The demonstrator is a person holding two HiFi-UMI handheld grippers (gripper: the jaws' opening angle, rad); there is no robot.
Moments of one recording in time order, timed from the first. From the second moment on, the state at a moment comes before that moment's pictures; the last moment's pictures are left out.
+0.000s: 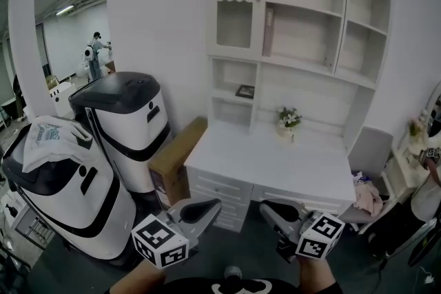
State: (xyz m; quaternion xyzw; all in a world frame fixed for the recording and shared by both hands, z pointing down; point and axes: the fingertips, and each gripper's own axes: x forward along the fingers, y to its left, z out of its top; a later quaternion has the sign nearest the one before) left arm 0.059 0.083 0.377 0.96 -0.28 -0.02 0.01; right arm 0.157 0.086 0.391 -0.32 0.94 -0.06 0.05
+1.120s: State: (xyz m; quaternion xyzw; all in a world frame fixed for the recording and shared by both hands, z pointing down) left arm 0.164 -0.240 0.328 0.95 -0.31 -0.02 -0.05; right arm 0.266 -0.229 0.319 -0.31 0.95 0.03 0.05
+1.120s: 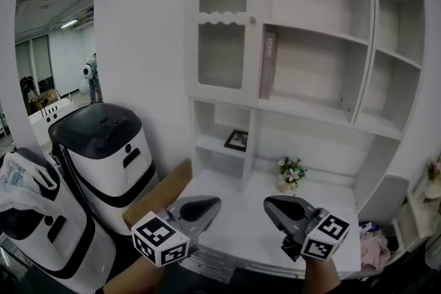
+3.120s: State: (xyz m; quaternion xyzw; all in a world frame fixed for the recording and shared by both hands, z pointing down) left arm 0.255 -0.610 -0.046 0.81 -0.37 -0.05 -0.45; right arm 0.341 -0.402 0.248 -0.50 0.86 0.09 -0.01
